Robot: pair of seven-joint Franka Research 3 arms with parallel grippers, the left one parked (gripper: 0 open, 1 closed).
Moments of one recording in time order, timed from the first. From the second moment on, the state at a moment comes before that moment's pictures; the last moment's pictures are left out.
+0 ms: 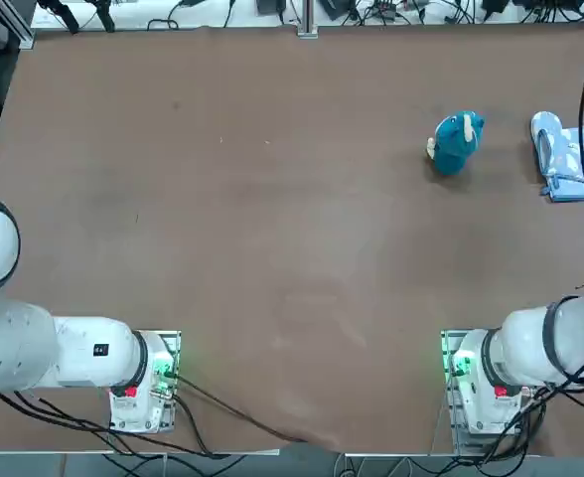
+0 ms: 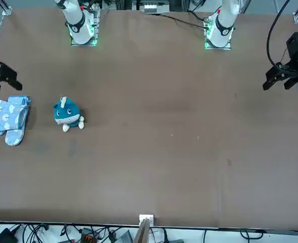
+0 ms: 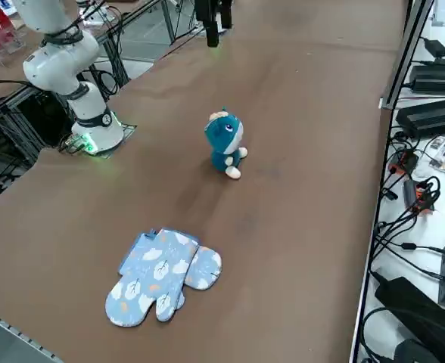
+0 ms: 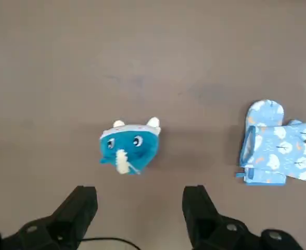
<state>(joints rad) -0.04 0.07 0.04 -1.44 -0.02 1.50 -0.06</state>
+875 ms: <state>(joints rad) 0.18 -0.05 -0.15 -1.61 0.03 1.56 -0.07</state>
